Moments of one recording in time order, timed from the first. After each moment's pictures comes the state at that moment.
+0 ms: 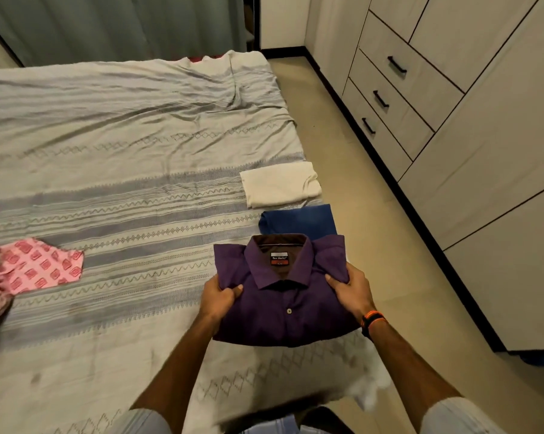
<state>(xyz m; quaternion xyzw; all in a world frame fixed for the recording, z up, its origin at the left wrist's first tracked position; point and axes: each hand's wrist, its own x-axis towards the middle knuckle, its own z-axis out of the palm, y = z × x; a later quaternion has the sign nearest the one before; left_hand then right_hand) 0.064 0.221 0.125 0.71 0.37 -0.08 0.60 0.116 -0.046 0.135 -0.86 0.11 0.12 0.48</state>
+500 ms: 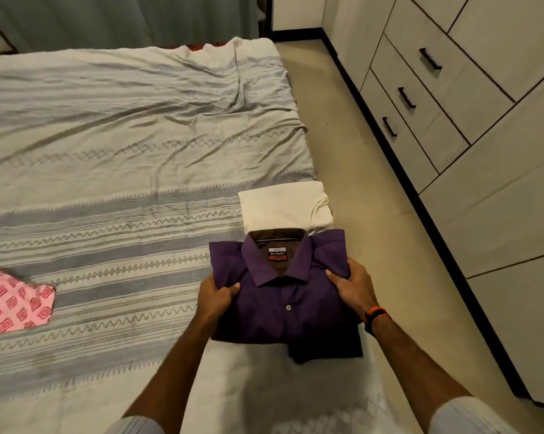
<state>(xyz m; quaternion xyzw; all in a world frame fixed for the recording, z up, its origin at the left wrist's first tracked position) 0.243 0.238 0.102 0.70 0.41 -0.07 0.58 0.317 -0.028 0.104 -0.87 0.08 0.14 0.47</state>
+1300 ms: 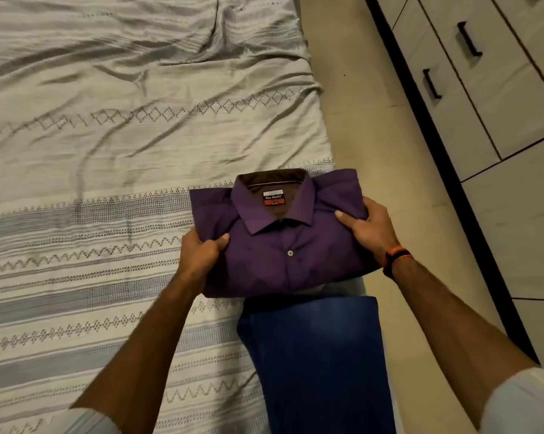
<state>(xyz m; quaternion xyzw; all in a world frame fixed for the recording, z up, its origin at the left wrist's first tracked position) 0.521 0.283 -0.056 0.66 0.44 -0.05 0.61 0.626 -0.003 -0.051 -0.86 0.11 0.17 0.47</state>
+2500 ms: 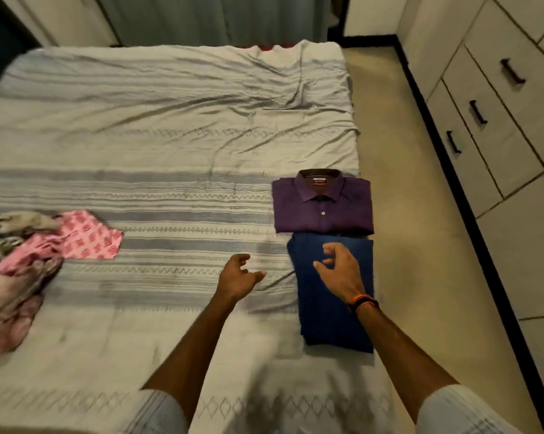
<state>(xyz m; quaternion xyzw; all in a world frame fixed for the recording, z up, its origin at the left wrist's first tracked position) 0.191 0.216 0.136 0.72 0.42 -0.08 0.54 0.298 0.012 0.107 -0.88 -0.08 0.18 0.43</state>
